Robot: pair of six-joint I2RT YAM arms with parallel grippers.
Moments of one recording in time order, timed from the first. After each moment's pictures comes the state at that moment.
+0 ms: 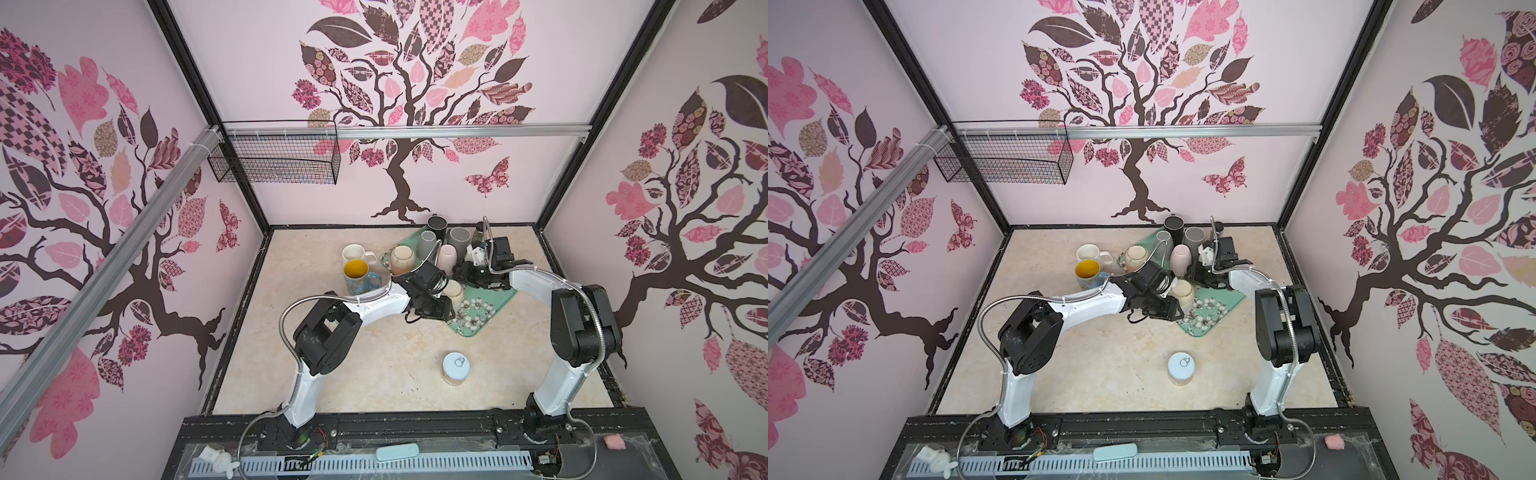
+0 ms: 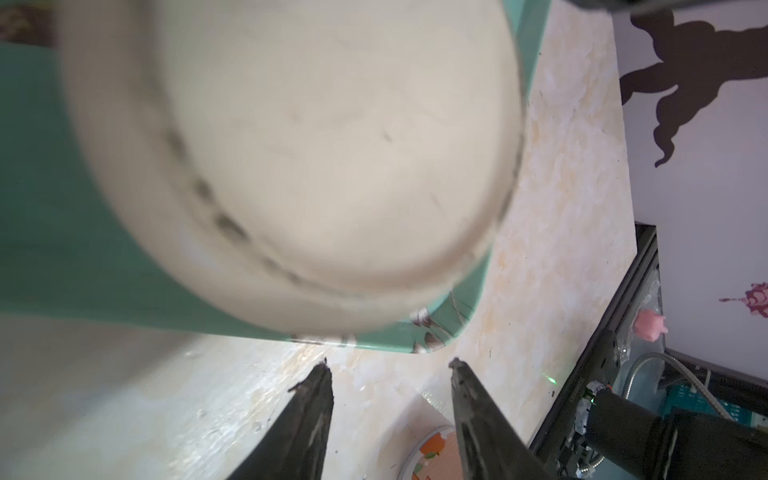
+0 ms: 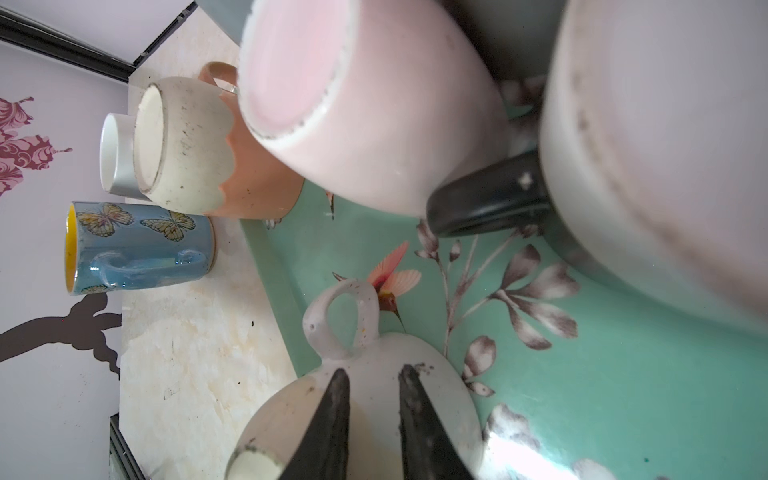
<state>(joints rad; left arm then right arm) -0.79 2.05 1.51 -0.42 0.38 -0.53 0.14 1.81 1.15 -0.28 -0.51 0.39</state>
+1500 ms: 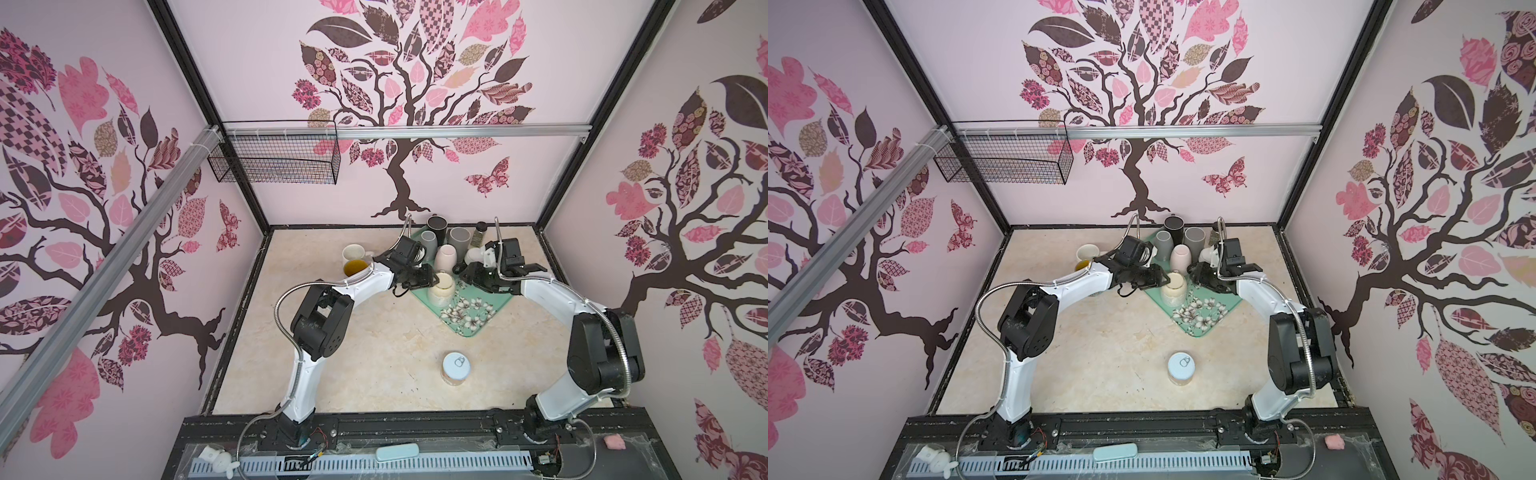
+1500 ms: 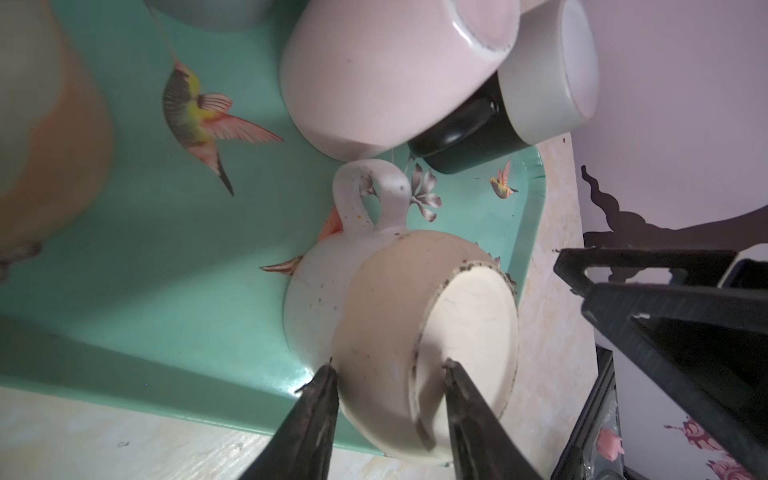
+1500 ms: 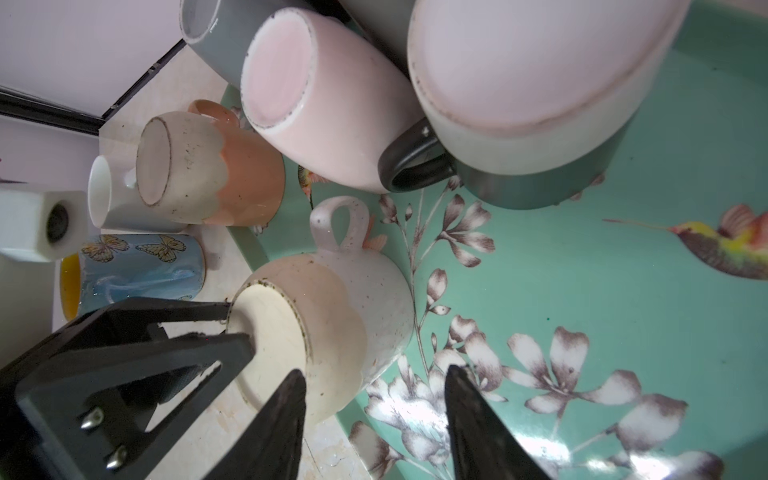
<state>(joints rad) -0.63 2.12 1.64 -0.35 0.38 -0.62 0.15 1.61 1.11 -0.39 -0.32 0.49</state>
